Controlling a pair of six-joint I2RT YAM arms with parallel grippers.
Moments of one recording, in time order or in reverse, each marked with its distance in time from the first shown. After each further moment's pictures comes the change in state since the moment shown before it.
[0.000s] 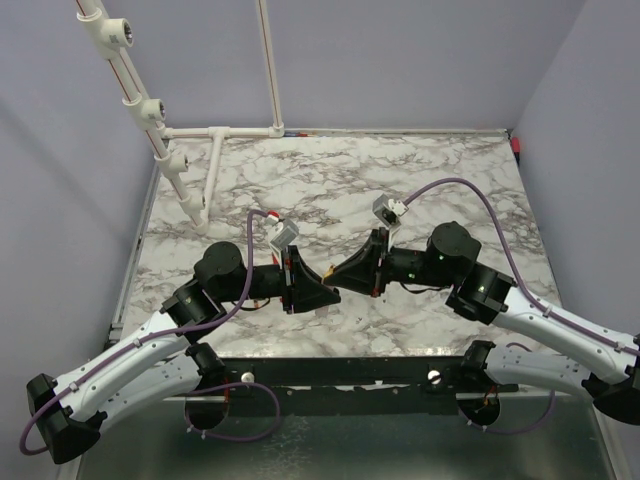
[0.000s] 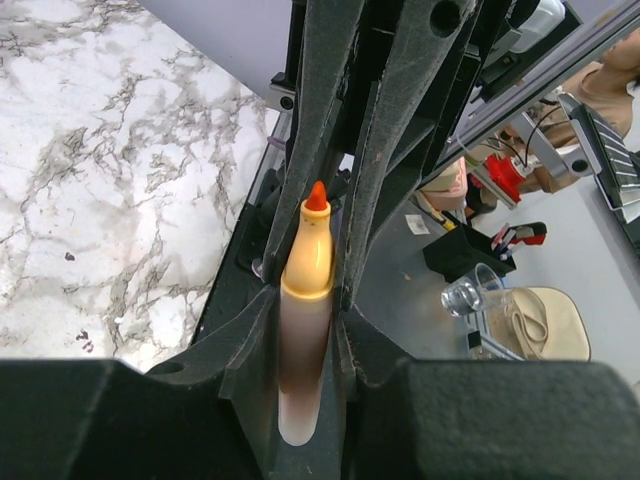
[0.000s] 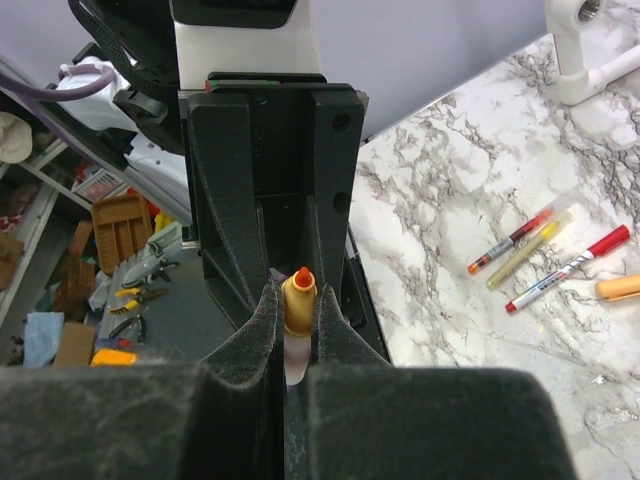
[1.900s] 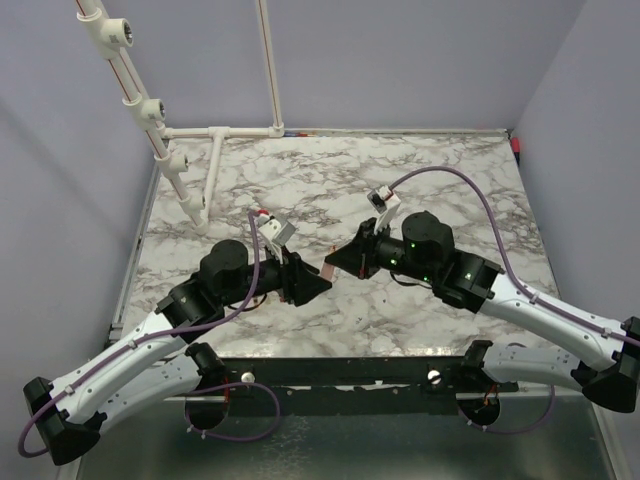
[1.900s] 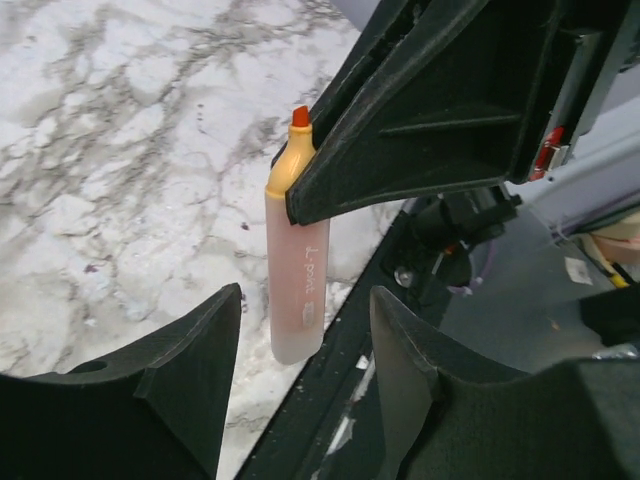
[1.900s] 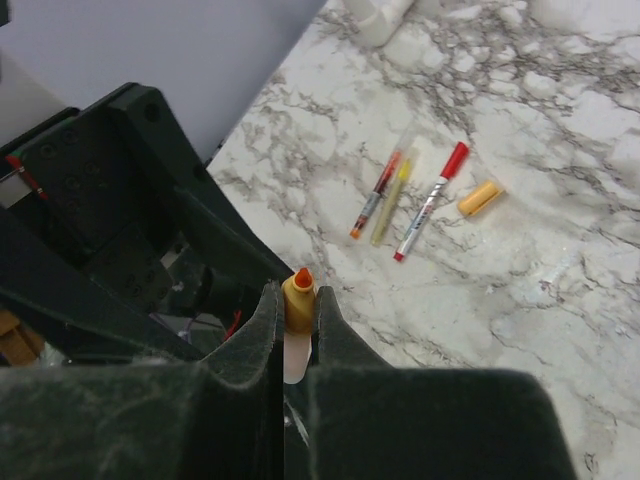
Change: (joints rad) left arm 0.000 -0.012 0.037 -0.254 -0.353 0.187; right arm 0.002 0.132 0.121 -0.264 0.390 0.090
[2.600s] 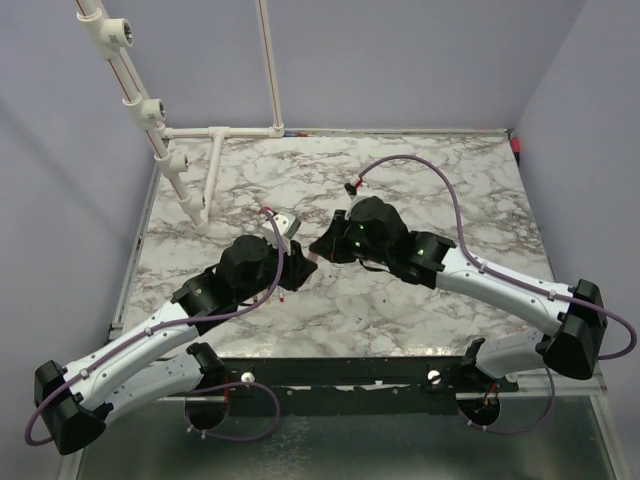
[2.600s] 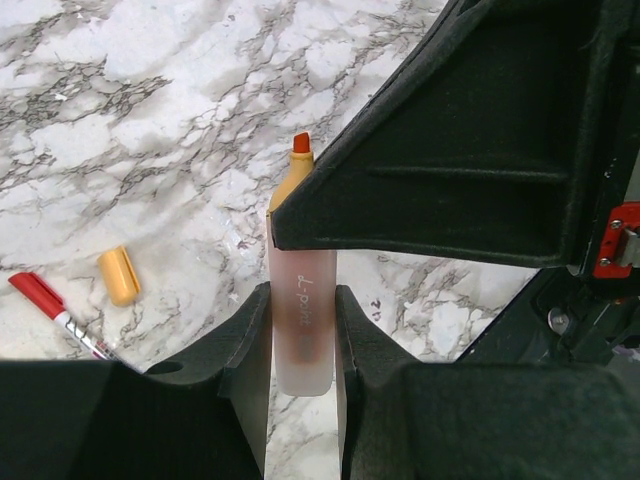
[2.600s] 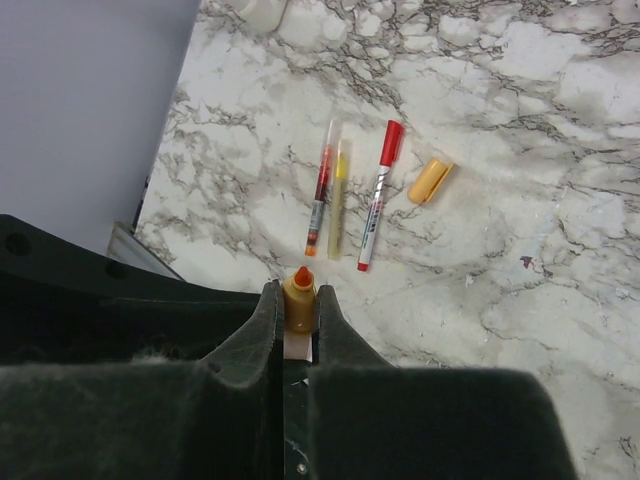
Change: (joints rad) left arm 0.000 0.108 0.000 -0.040 -0.282 0.102; right arm 0.000 0.288 0.166 -0.079 0.140 0.176
